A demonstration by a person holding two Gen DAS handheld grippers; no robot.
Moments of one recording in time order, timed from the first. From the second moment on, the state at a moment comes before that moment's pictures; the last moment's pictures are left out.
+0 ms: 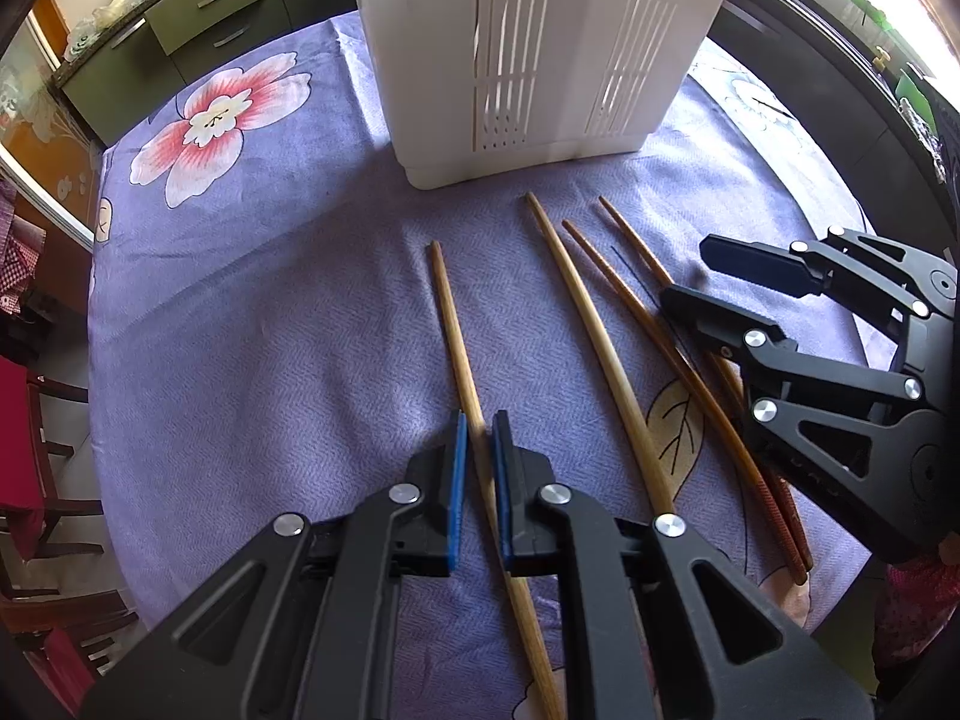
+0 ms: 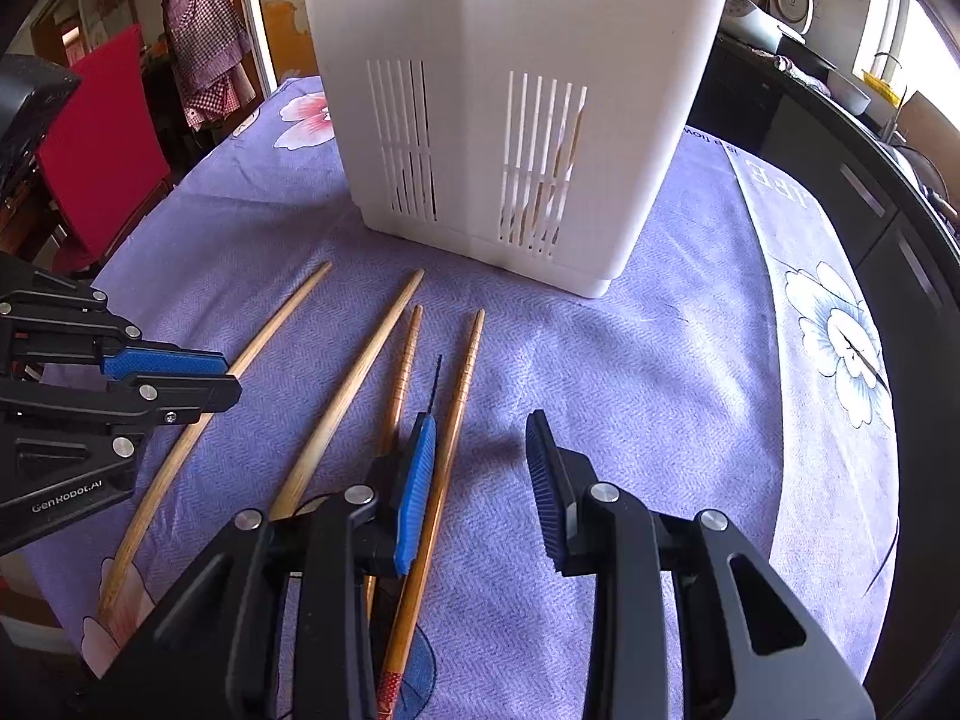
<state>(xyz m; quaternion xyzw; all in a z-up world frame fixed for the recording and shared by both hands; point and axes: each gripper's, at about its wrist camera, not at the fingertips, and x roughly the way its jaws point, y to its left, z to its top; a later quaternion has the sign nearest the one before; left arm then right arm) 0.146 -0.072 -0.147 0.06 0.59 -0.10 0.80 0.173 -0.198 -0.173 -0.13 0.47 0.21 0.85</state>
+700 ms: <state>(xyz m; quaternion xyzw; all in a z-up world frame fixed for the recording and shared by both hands) 0.173 -0.065 -0.148 0.04 0.60 -0.09 0.79 0.180 -0.182 -0.174 -0.12 0.49 0.23 0.83</state>
